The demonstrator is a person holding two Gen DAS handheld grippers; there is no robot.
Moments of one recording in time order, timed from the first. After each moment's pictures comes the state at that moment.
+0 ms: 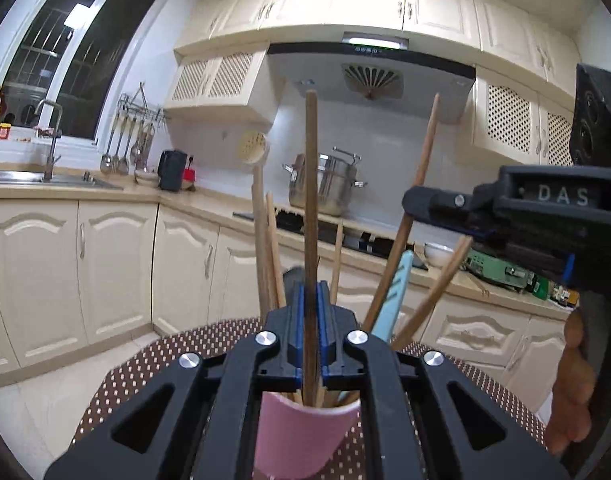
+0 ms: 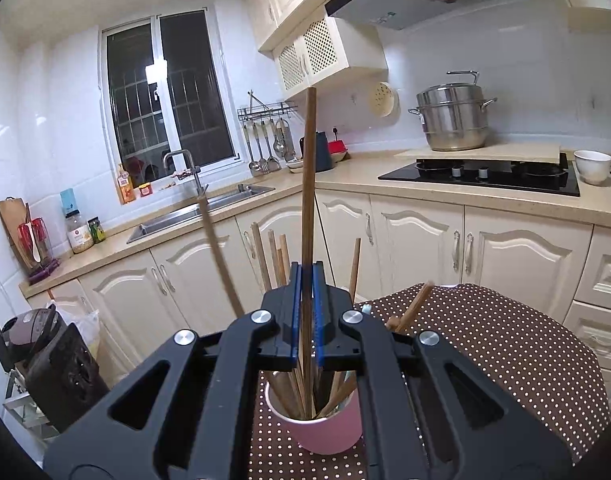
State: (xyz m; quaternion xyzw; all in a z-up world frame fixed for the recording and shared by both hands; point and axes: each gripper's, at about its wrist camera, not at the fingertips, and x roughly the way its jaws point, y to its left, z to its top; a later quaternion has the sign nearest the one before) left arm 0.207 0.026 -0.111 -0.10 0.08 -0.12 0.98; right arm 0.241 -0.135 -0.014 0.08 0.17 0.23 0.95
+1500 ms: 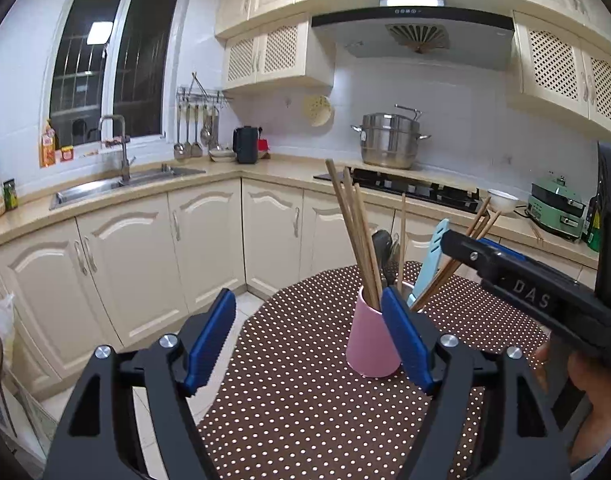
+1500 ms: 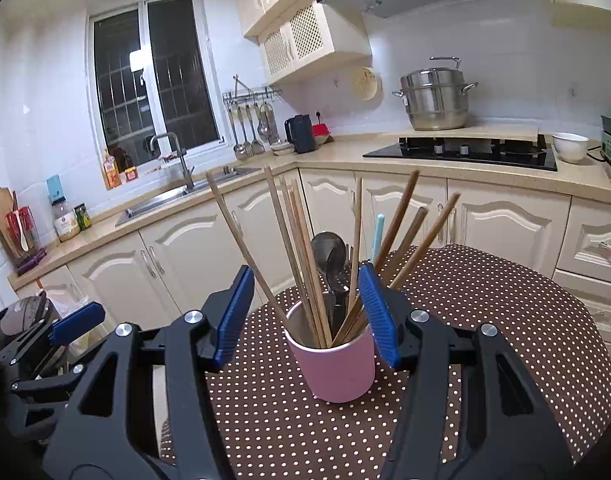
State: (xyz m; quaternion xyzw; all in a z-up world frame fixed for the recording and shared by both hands) left arm 0.092 0.064 -0.043 -0.02 0.18 0.02 0.98; right arm 0.184 -0.126 -0.036 0.09 0.19 0.20 0.96
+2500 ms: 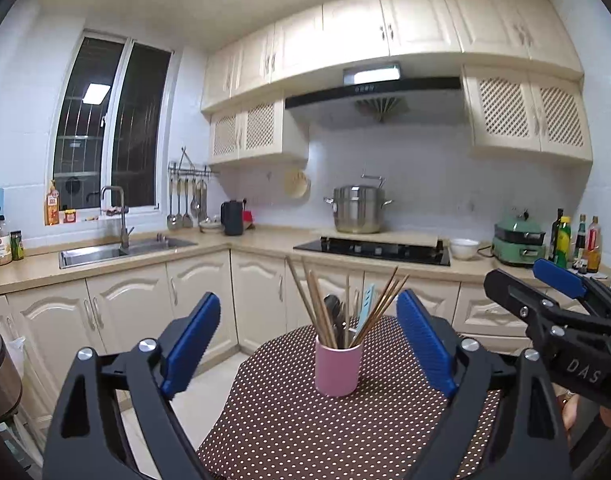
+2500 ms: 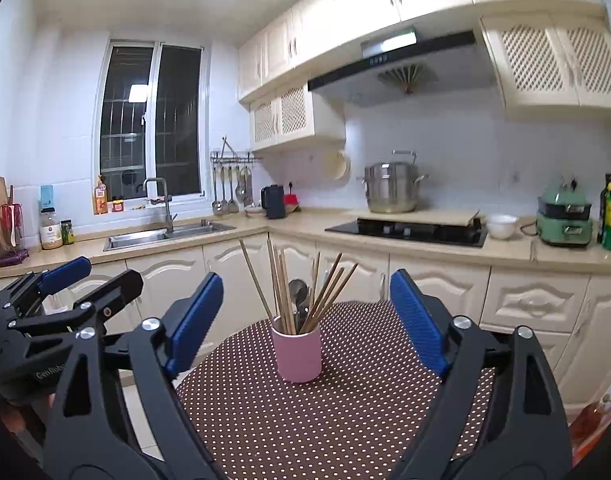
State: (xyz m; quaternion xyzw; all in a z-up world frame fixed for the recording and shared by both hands) left arm -0.050 0.025 0.027 0.00 0.06 -0.01 1.00; right arm -0.003 -0.161 0.032 0.03 0.06 0.12 0.99
